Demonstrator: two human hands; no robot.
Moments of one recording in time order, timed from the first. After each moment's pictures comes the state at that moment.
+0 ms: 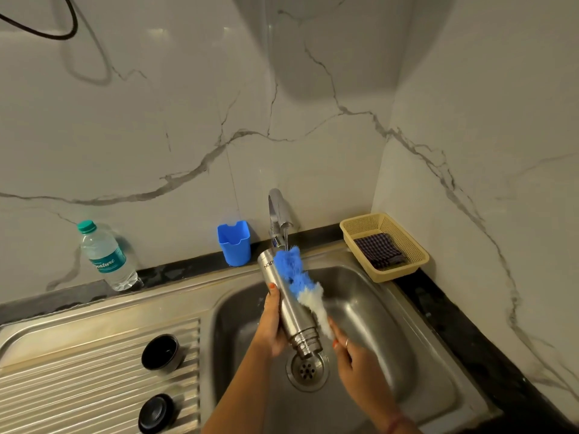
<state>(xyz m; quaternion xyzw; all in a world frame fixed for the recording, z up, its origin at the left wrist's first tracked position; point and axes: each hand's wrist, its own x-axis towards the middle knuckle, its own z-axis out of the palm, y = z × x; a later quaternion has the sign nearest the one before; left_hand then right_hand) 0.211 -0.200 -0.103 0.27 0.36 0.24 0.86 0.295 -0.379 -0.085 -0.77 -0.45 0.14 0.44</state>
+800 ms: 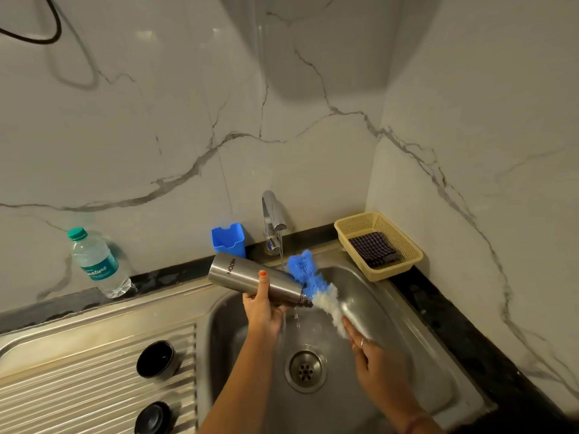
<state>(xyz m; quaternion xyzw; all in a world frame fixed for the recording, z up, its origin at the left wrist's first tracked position) 0.224 -0.191 -0.064 0.14 0.39 0.42 0.81 0.316 -0.405 -0.068 -0.80 -0.47 0.10 0.36</state>
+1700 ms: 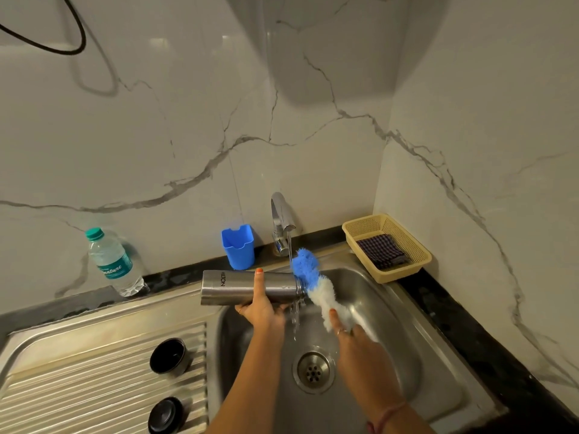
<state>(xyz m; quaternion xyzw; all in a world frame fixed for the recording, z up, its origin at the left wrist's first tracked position) 0.217 -0.193 -0.044 0.03 0.43 0.51 0.74 0.282 -0.370 -0.034 -0.86 -0.49 -0.01 0.14</state>
